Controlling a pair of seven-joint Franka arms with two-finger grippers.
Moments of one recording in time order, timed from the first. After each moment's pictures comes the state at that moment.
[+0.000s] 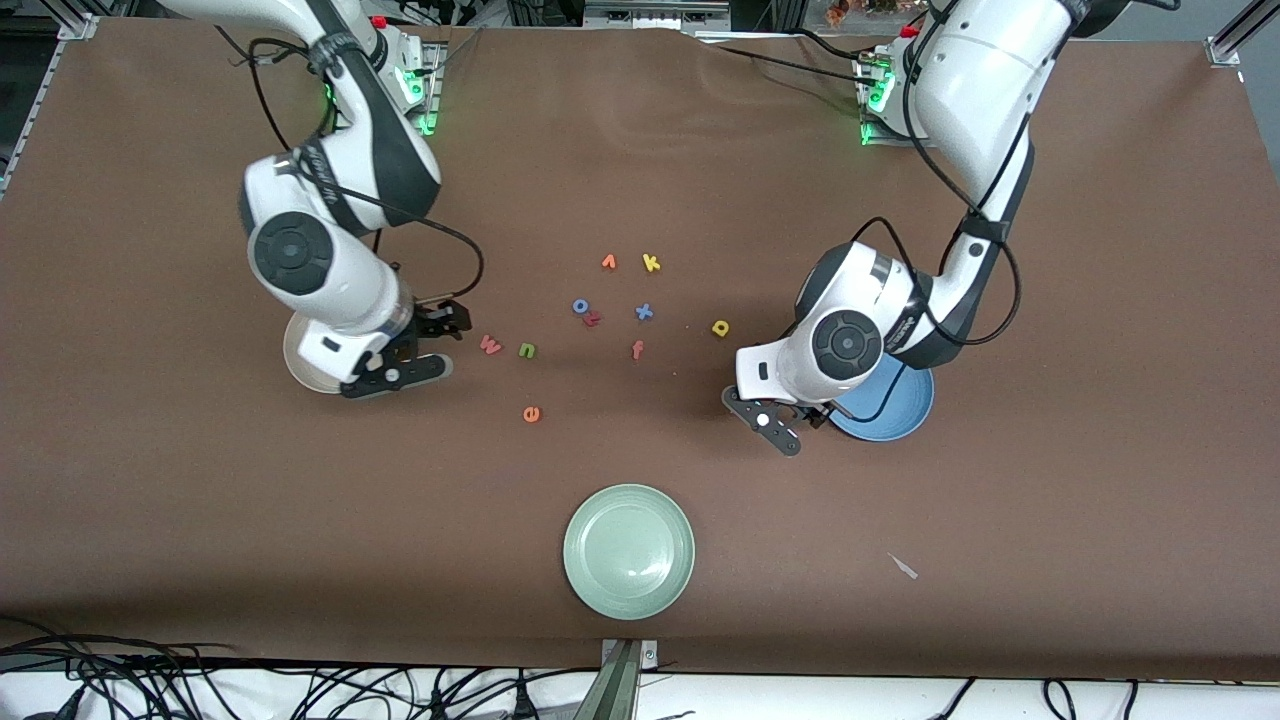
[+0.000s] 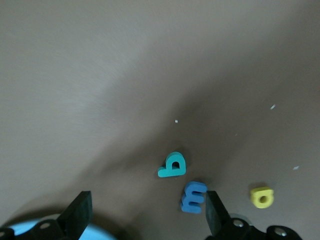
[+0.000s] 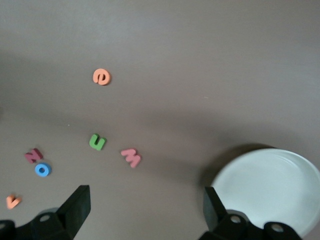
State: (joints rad) left arm -0.34 0.71 -0.13 -1.56 -0.01 2.15 0.30; right arm 0.29 0.37 0.12 -1.79 -0.03 2.07 0.12
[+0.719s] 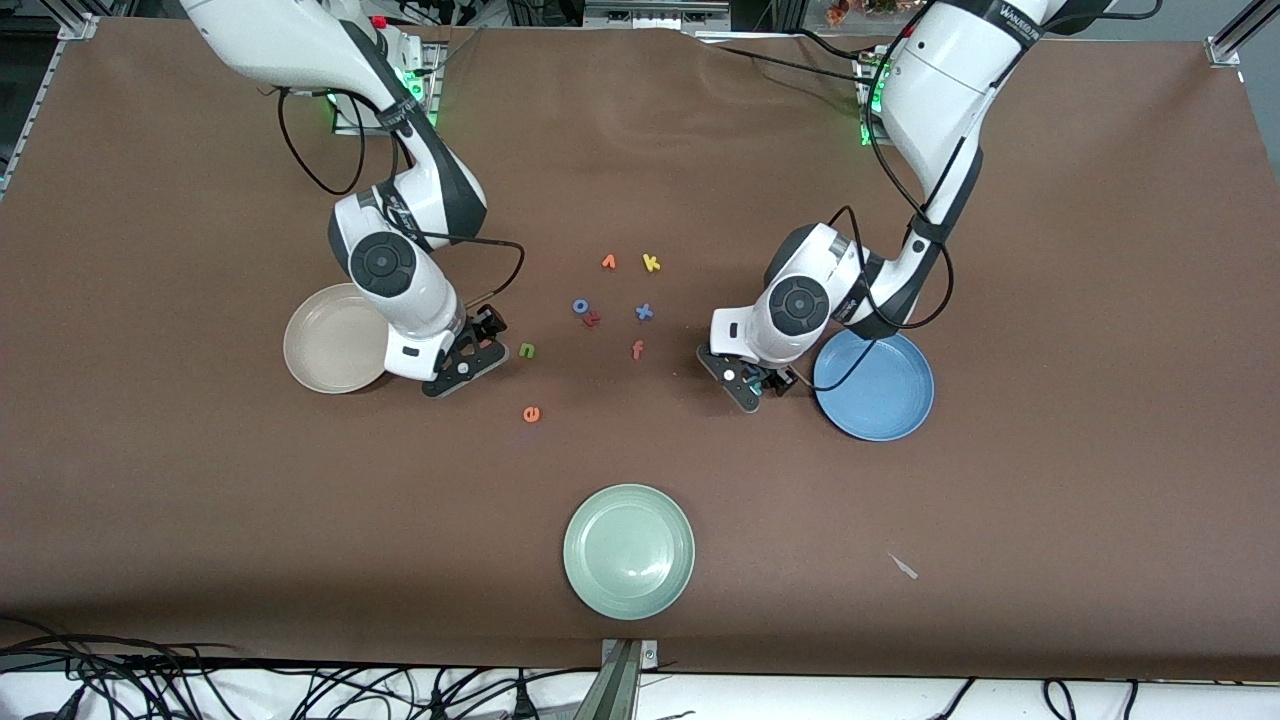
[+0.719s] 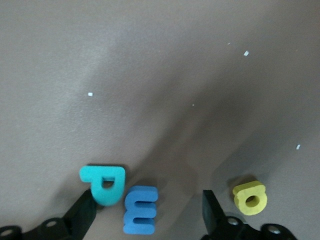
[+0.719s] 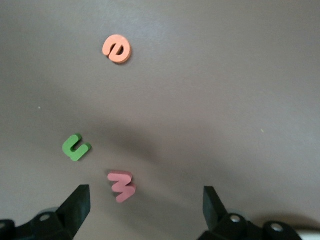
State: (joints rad) left arm -0.38 0.68 -0.17 -1.79 0.05 2.36 0.30; right arm 0.32 0.48 0.11 -1.96 -0.09 2.41 -0.13
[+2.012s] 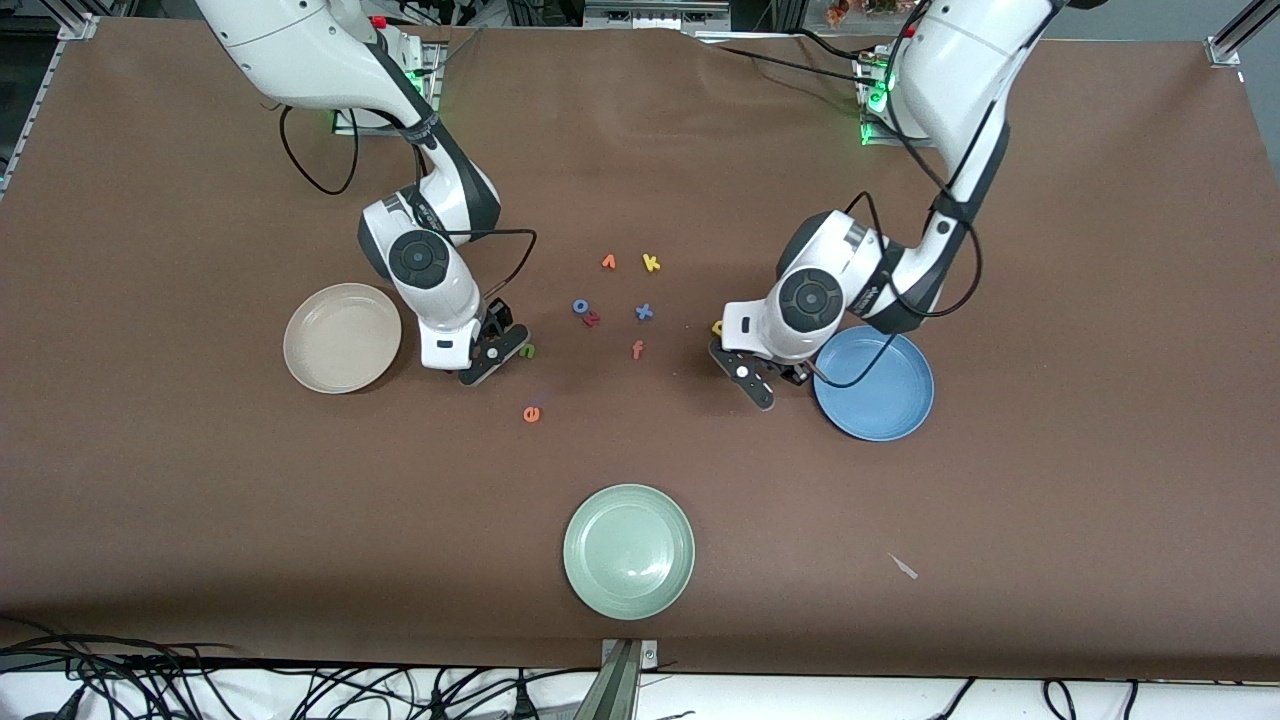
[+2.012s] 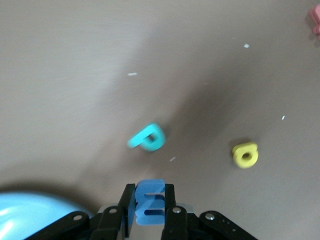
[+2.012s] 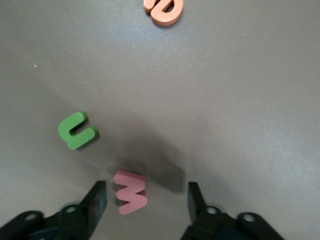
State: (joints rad) left arm -0.35 0.57 -0.15 -1.74 0.06 2.15 0.31; right arm 0.35 0.52 0.11 -2.06 -0.17 2.55 -0.18
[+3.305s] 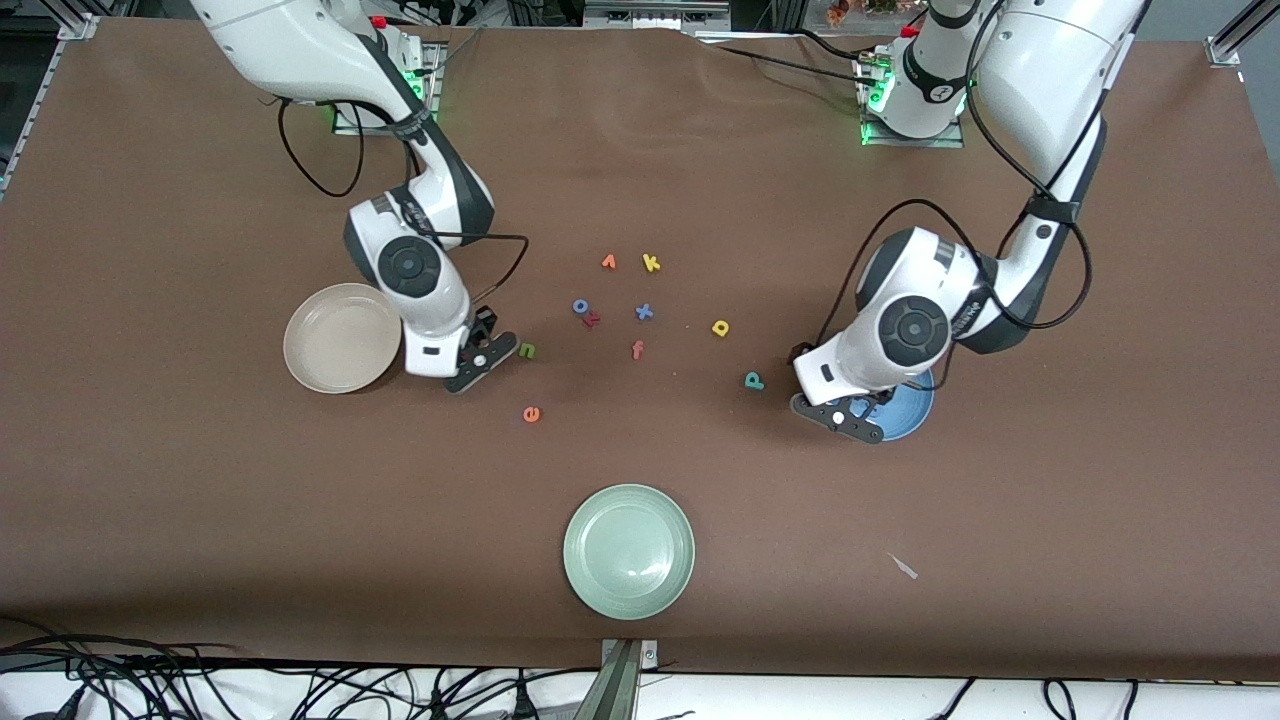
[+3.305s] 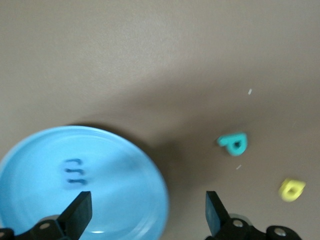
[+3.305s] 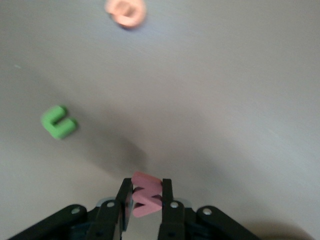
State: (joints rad) left arm -0.16 0.58 -0.25 -1.70 0.11 2.12 -0.15; right arm 0.36 0.47 0.07 -1.94 -0.17 2.30 -0.18
